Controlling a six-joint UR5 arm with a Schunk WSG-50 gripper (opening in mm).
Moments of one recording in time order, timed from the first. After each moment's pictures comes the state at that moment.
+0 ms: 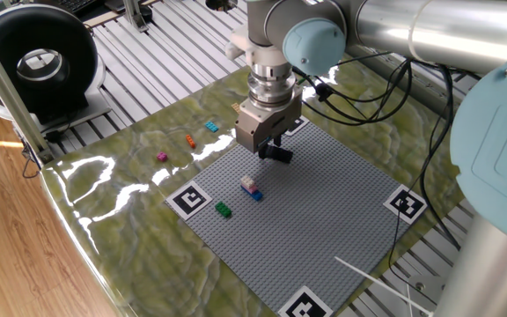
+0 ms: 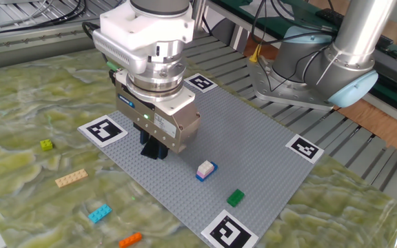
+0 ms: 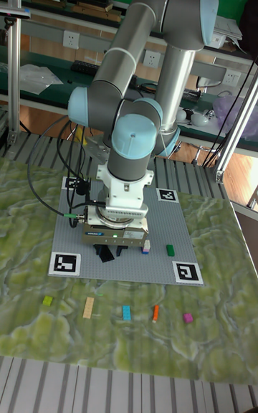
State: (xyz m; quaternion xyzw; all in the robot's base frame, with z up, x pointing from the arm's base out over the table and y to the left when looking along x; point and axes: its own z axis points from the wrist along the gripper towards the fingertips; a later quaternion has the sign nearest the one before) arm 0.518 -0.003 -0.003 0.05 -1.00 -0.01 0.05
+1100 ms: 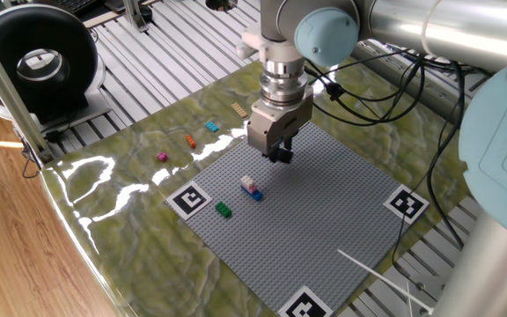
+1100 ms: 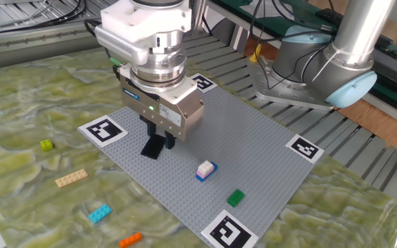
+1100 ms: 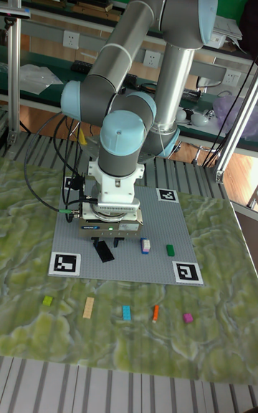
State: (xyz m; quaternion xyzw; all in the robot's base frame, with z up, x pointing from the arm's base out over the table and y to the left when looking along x) arm 0.494 -0.012 -0.001 0.06 -0.99 -0.03 0.08
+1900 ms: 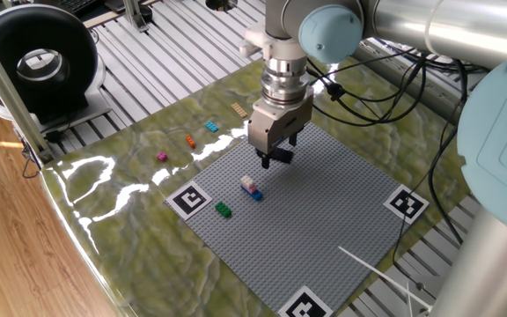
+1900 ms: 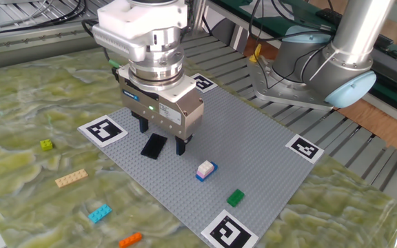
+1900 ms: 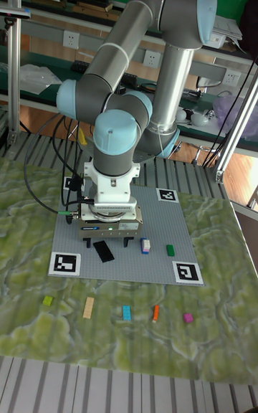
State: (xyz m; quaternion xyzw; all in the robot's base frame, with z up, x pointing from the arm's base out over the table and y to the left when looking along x) arm 0.494 -0.007 -0.002 0.06 -0.99 -0.05 0.08
